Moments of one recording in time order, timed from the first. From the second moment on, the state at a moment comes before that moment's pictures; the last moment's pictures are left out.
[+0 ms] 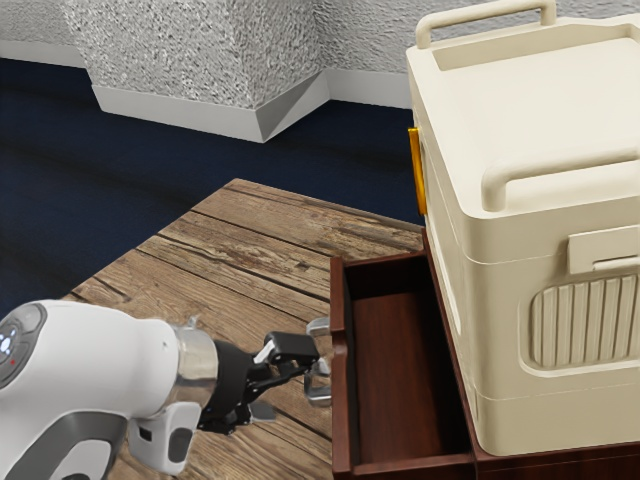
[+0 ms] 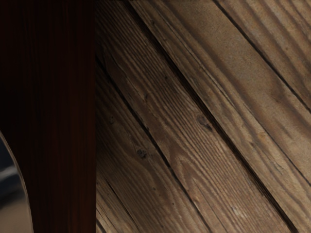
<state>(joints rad) -0.22 -0.65 0.02 -2.73 0.08 2.80 1.97</state>
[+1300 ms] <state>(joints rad) -0.15 -0.80 0.05 -2.77 0.08 2.71 1.96</state>
